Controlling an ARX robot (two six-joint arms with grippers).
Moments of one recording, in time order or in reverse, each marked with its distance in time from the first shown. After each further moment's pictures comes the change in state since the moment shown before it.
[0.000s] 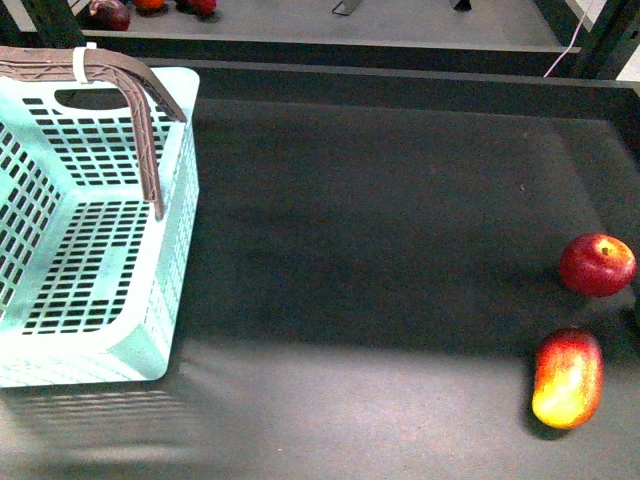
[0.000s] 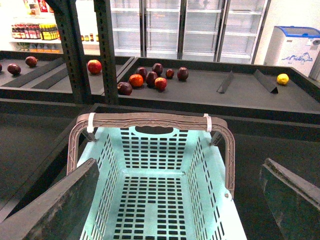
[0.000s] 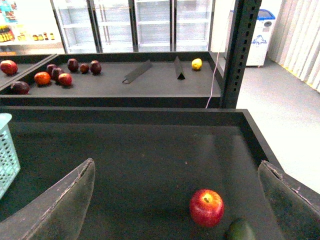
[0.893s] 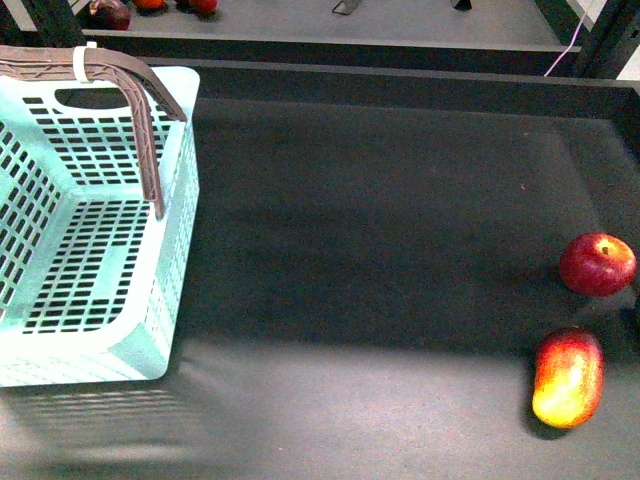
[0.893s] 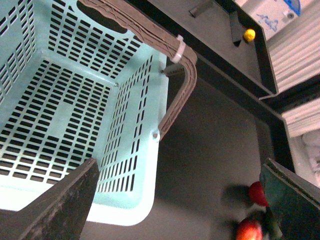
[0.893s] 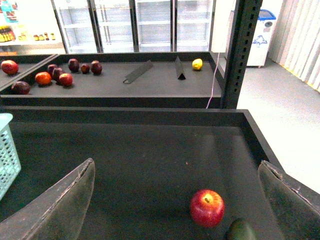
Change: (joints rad) left arm 0.018 0.811 0.230 0.181 0.214 -0.562; right arm 0.000 0.000 0.000 0.000 -0.001 0.000
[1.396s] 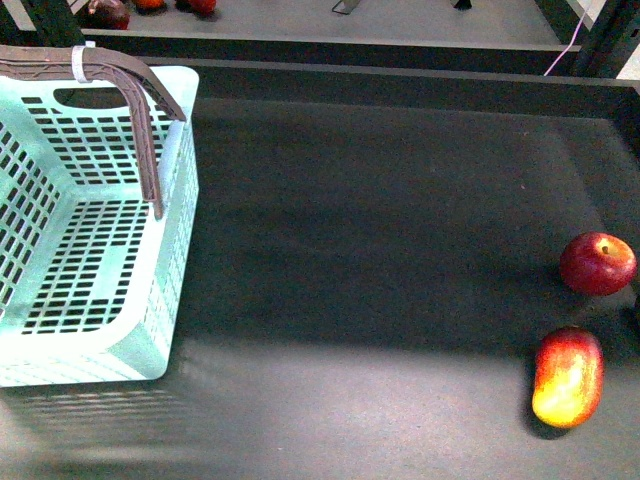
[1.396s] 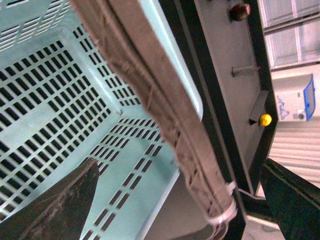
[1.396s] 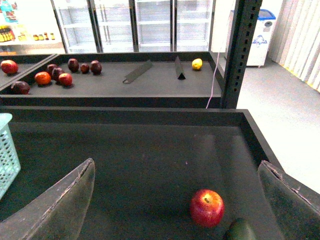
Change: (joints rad) left arm 0.092 0.834 0.498 0.219 -0.072 -0.494; right arm 0.000 0.000 0.000 0.000 0.000 0.000
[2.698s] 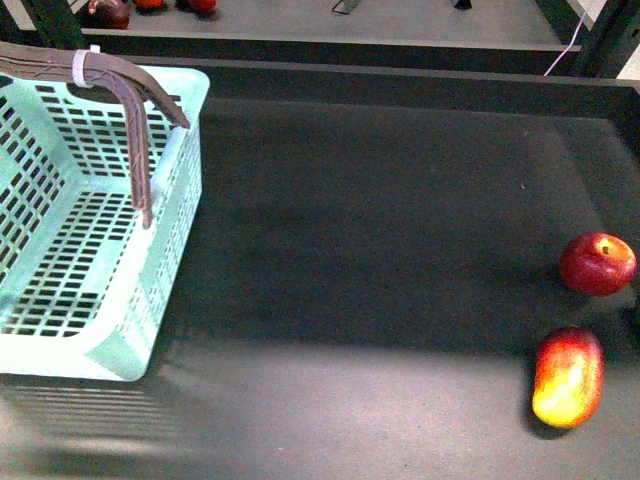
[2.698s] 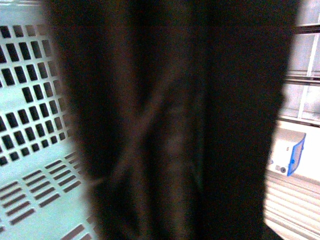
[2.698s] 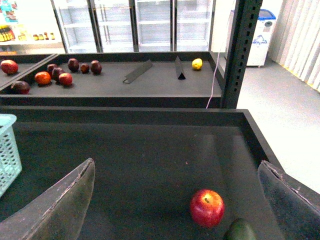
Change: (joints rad) left arm -0.021 0.346 0.367 -0.121 -0.088 -0.309; right arm 0.000 0.000 0.000 0.000 0.000 0.000
